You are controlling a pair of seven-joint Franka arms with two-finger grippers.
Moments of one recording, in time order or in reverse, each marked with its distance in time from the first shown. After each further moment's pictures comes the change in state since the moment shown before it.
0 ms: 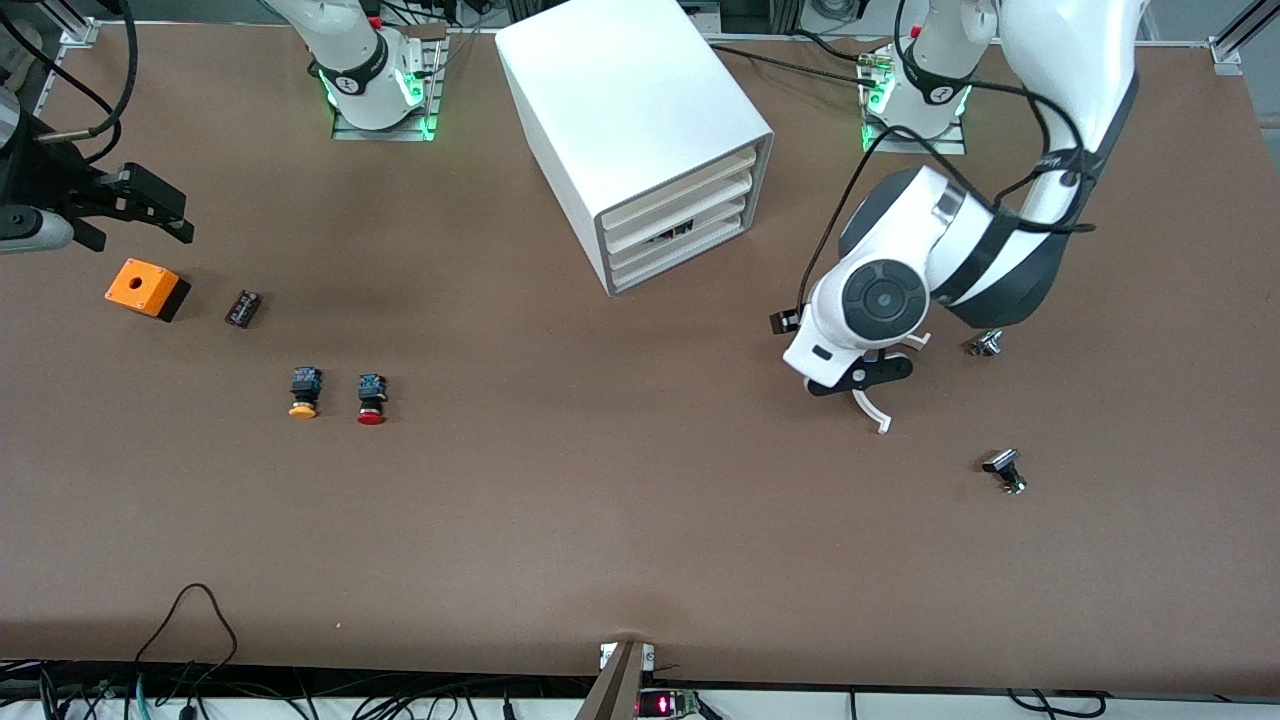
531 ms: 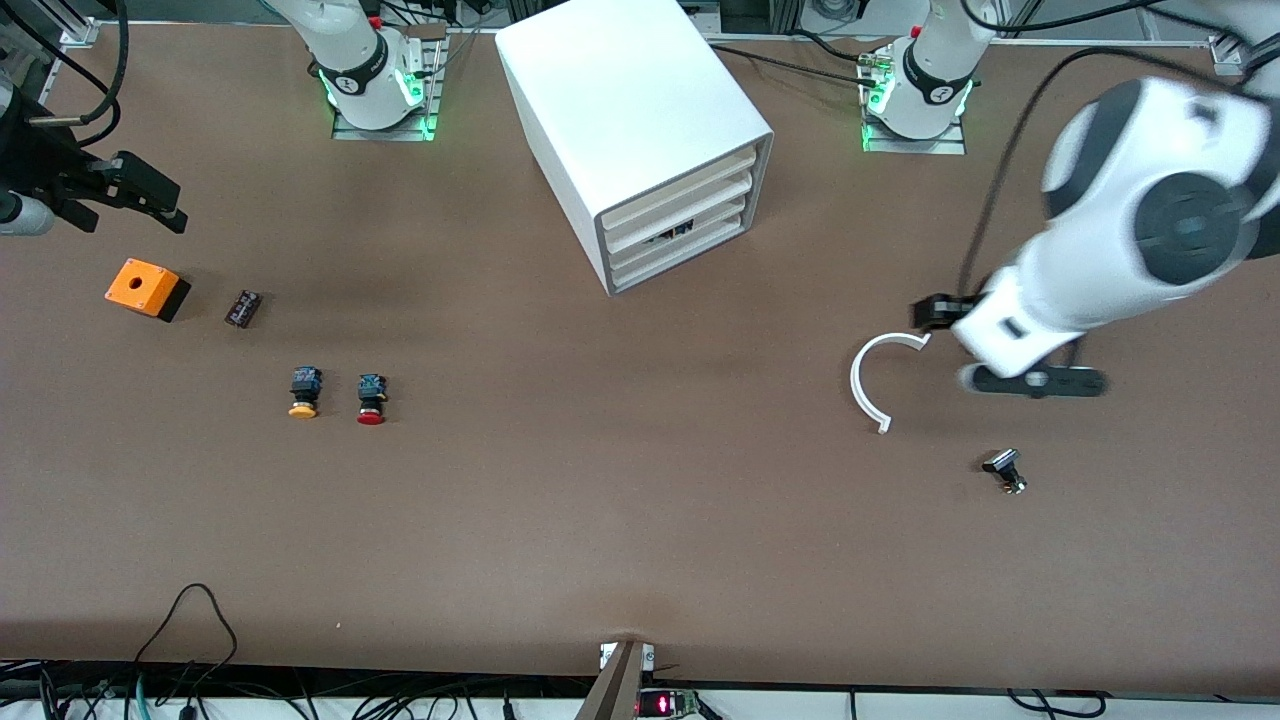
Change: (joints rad) left arm 0.186 -0.191 0.107 0.097 -0.015 -0.069 0.615; right arm 0.001 -0.027 0.011 0.000 -0.029 -0.011 0.085
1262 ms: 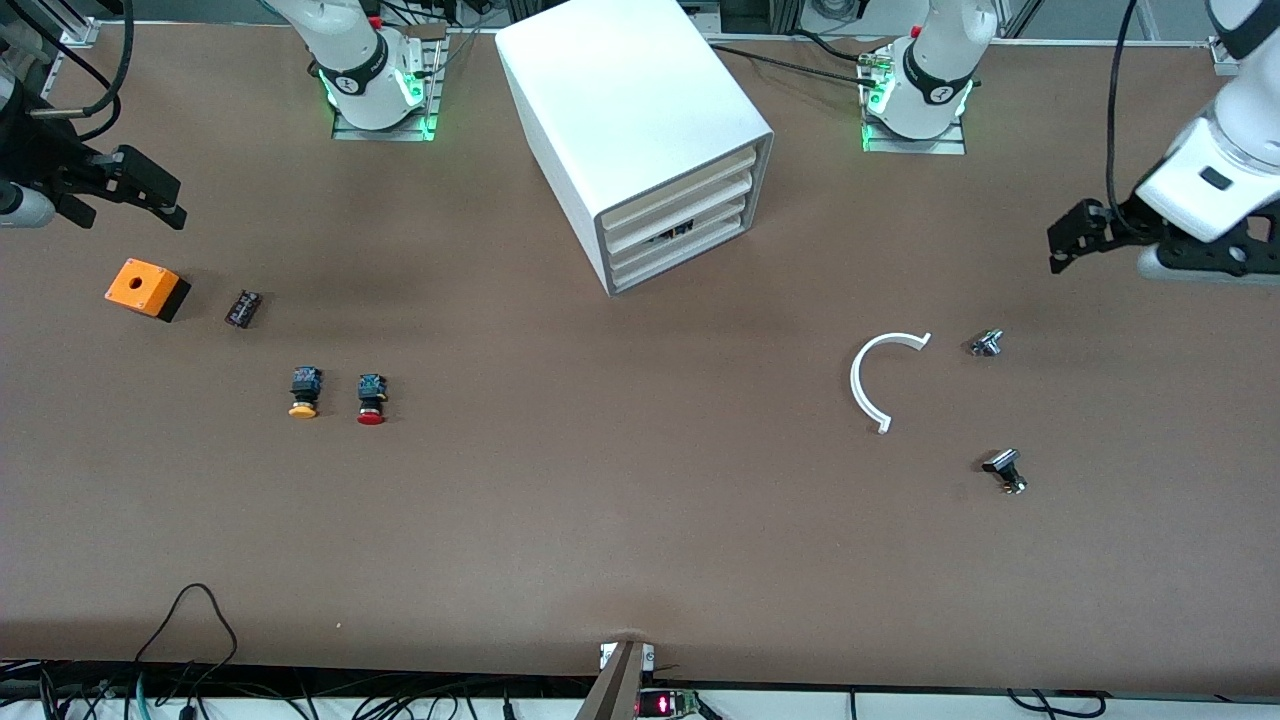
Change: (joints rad) left arm -0.182 -0.413 0.368 -0.404 -0.105 0.219 0.166; right arm 0.000 -0.014 0.009 -0.007 -0.002 0.007 0.002
